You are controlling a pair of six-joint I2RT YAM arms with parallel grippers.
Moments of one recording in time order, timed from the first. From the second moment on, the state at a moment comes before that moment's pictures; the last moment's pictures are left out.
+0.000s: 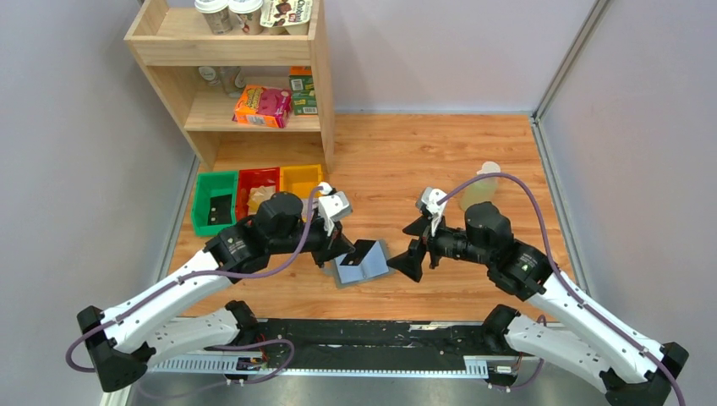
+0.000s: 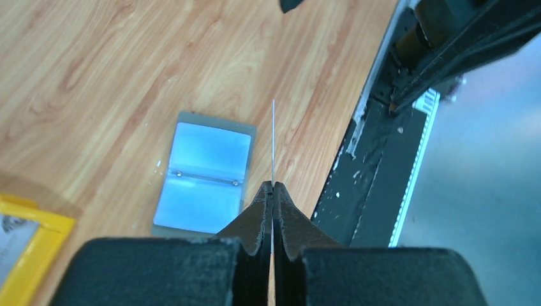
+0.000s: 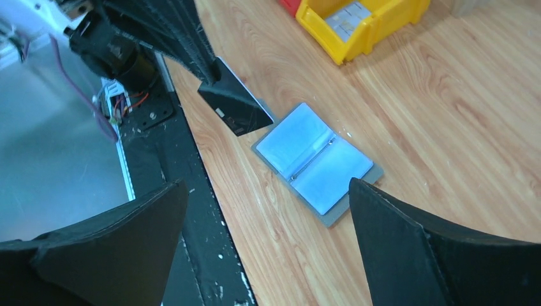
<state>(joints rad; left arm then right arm) -0.89 0.89 0.87 -0.43 0.31 -0.12 0.80 0.75 0.78 -0.36 -0.36 0.13</state>
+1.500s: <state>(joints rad) -0.88 0.68 0.75 -0.25 0.15 -0.08 0.81 0.81 0.63 0.03 -0.38 0.37</state>
